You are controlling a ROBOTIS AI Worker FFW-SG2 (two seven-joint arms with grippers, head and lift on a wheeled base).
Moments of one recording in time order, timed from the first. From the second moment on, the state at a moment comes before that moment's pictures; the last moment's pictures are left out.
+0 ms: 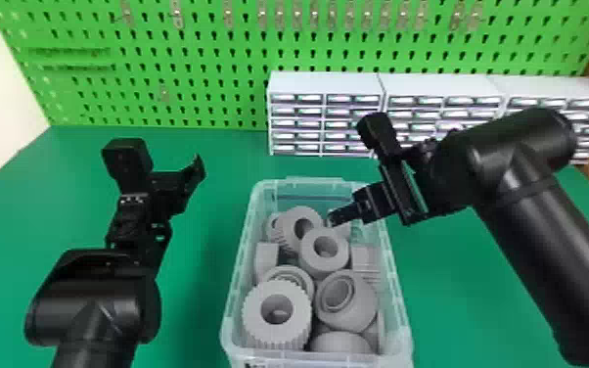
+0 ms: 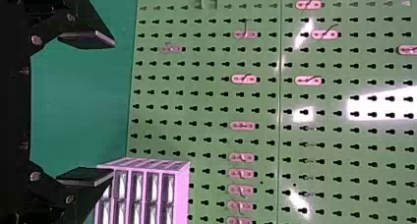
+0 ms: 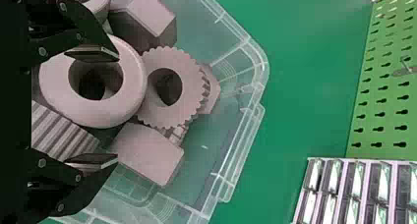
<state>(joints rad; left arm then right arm) -0.14 0.02 0.04 -1.61 0.04 0.21 0.00 -0.67 -0.18 0.42 -1.49 -0.37 1.40 0.28</state>
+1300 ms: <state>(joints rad) -0.15 0.02 0.02 -1.60 0.06 0.21 0.01 -0.72 -0.17 0.55 -1.29 -0.39 1.25 0.28</state>
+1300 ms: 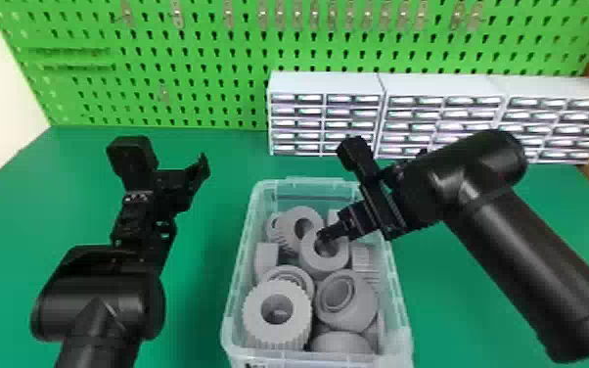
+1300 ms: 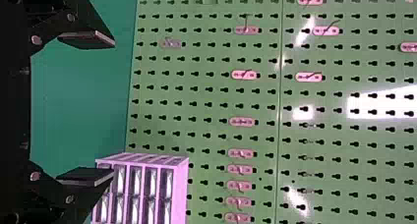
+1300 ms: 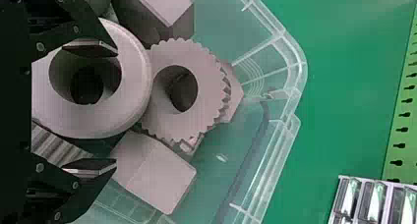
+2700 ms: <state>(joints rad) -0.15 0.03 0.03 -1.60 0.07 0.20 0.01 -0.73 -0.16 0.61 -1.18 -0.42 1.17 0.28</state>
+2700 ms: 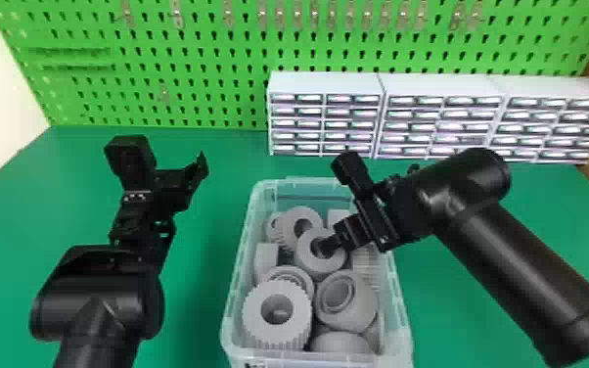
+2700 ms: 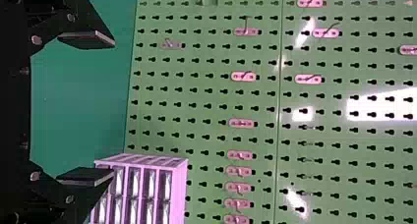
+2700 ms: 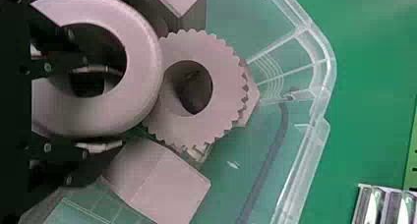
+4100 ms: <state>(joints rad) -0.14 0.03 0.03 -1.60 0.08 0.20 0.01 -0.71 -0.17 0.46 -1.44 -0.34 1.33 0.28</state>
